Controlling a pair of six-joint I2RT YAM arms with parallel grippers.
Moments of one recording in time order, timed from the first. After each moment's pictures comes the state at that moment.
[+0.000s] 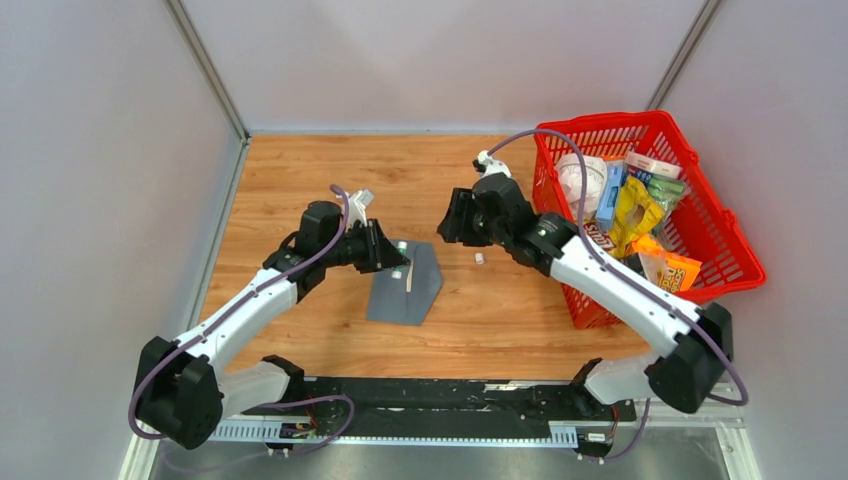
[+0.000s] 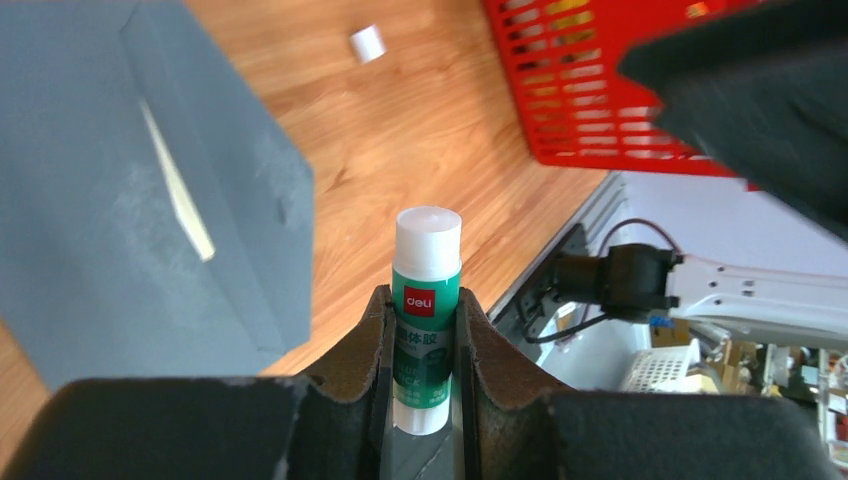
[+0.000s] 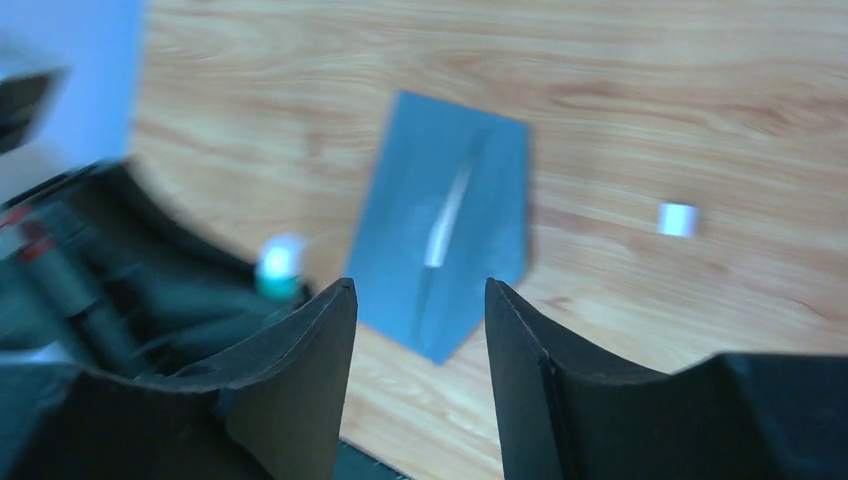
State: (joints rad) left arm -0.45 1.13 0.74 -0.19 0.55 -0.66; right arm 0.74 1.39 1.25 -0.54 0.14 0.68
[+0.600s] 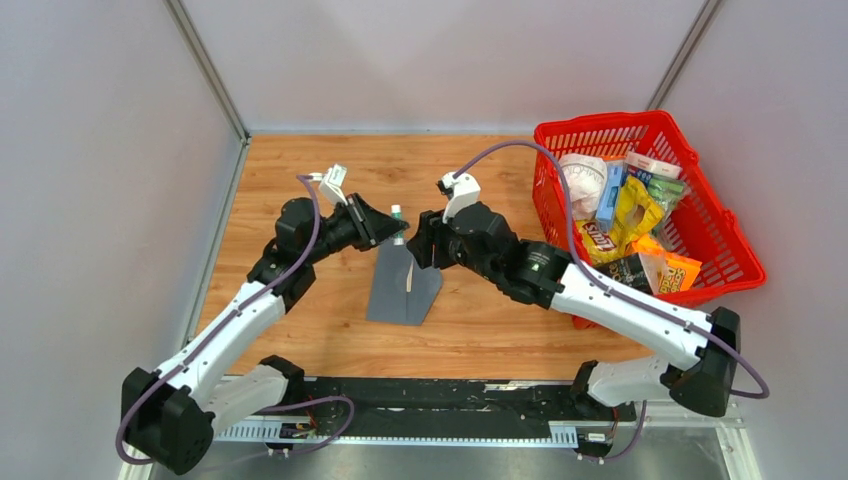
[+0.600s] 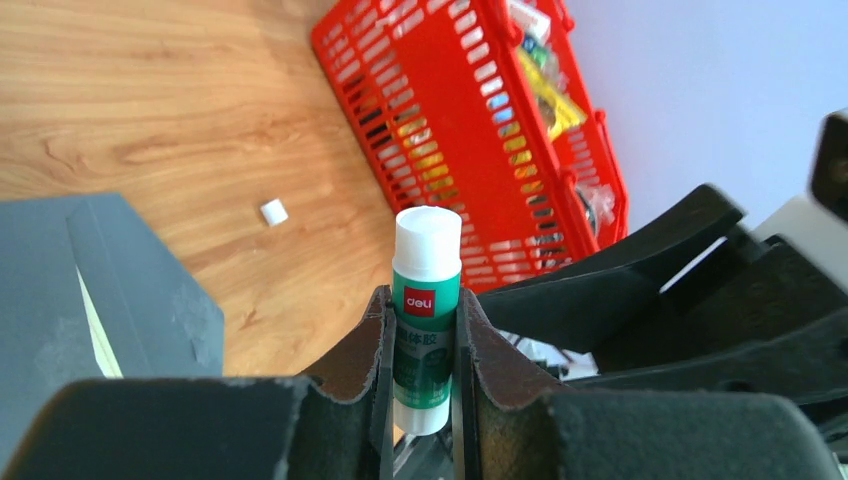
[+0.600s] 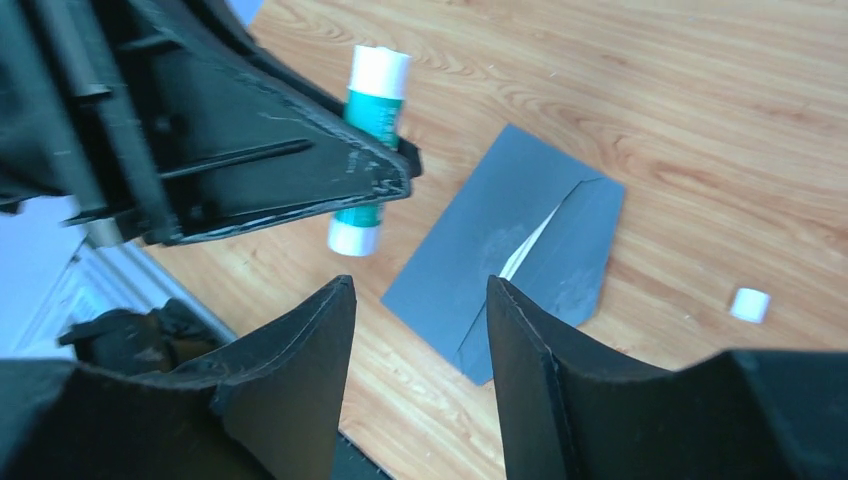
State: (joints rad) left arm -0.44 1.02 0.74 0.11 0.47 -0.88; right arm 1.03 1.26 1.21 -0.35 0.23 0.53
